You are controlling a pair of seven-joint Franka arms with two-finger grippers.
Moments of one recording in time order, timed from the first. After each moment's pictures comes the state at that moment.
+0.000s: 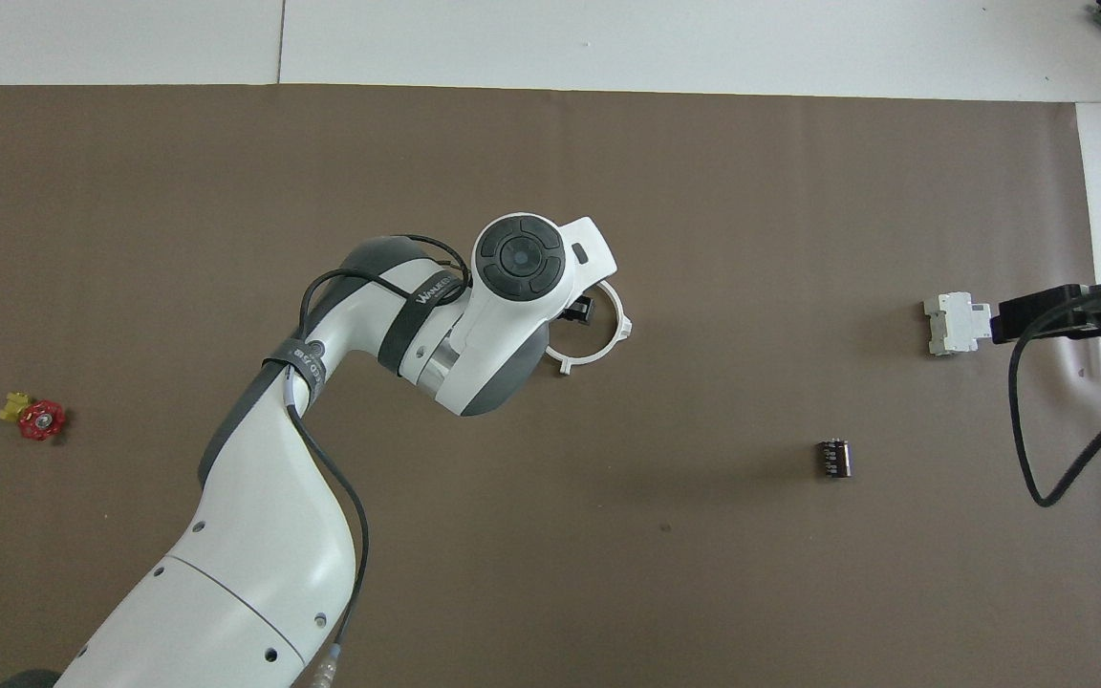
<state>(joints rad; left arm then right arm) -0.58 0.59 -0.08 -1.51 0.11 2.23 -0.35 -0.09 -0.05 0.10 -1.59 0.01 1.54 -0.02</state>
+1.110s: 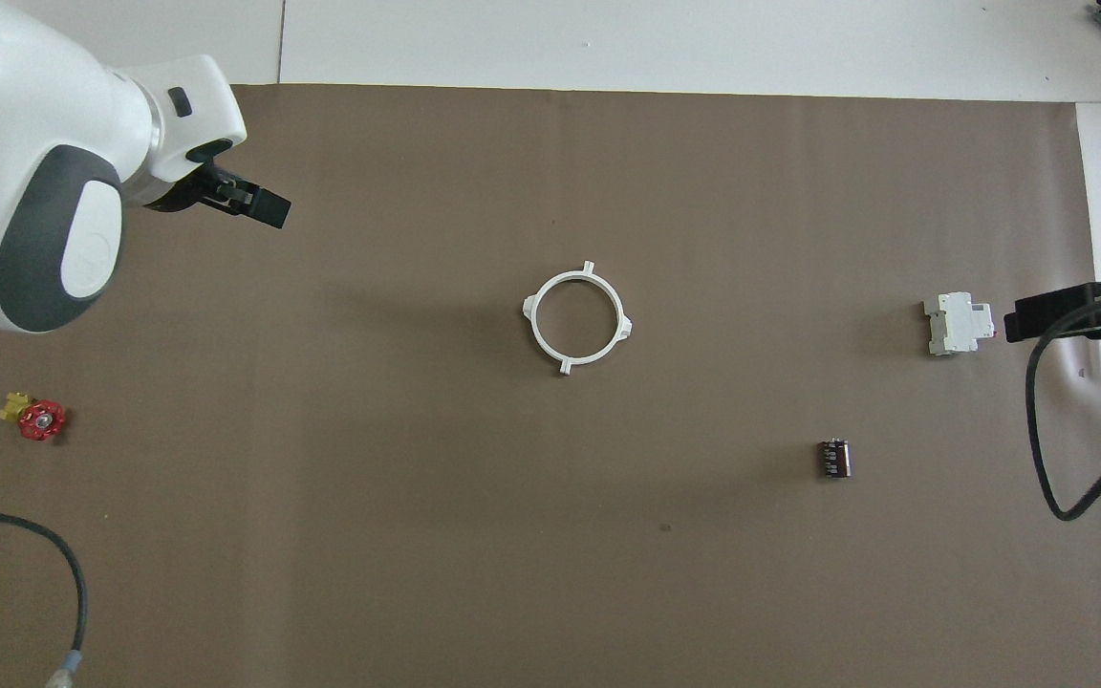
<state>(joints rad) -0.12 0.28 -0.06 -1.50 0.03 1.94 0.26 -0.08 -0.06 0.10 -1.55 0.01 1.51 0.00</state>
